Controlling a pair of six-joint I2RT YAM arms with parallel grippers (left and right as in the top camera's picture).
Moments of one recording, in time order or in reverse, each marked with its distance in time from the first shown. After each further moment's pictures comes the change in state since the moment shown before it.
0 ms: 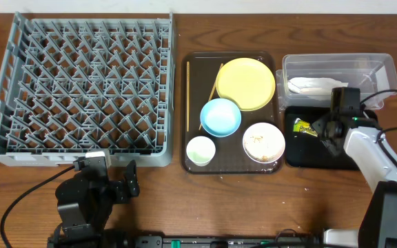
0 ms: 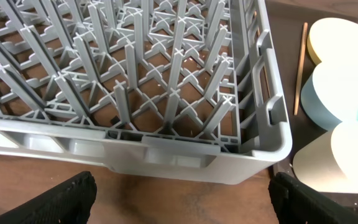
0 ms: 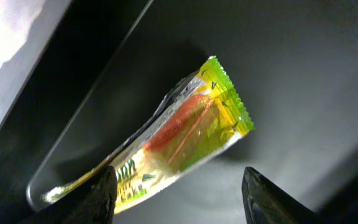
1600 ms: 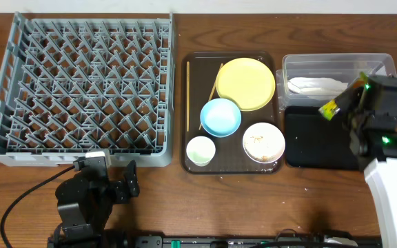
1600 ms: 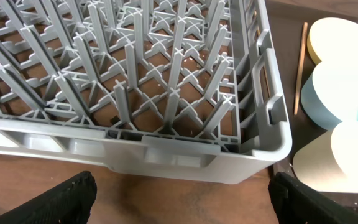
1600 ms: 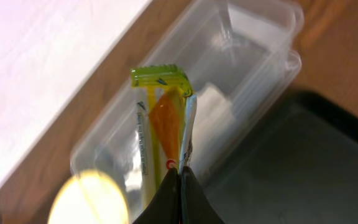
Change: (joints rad) left arm 0.000 0.000 0.000 0.000 0.000 0.000; right arm -0.002 -0.335 0.119 0.103 0.064 -0.109
